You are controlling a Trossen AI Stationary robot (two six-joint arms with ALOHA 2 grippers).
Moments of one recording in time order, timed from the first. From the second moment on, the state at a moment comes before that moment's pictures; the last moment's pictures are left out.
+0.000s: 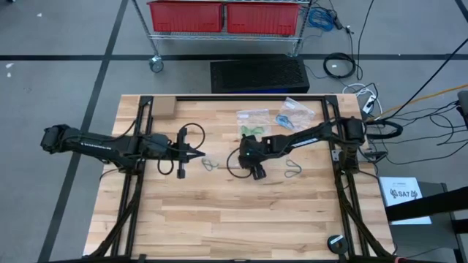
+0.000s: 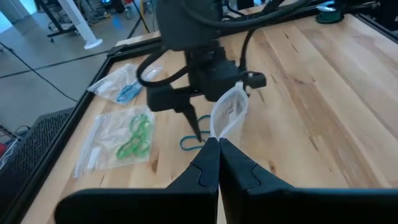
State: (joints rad) left arm -0.05 0.83 0.48 -0.01 -0.11 0.22; right arm -0.07 1.91 1.09 -0.27 0.04 -0.41
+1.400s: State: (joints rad) left arm -0.05 0.83 0.48 -0.01 -0.11 0.22; right arm 0.09 1.78 1.14 -0.51 -0.17 0.02
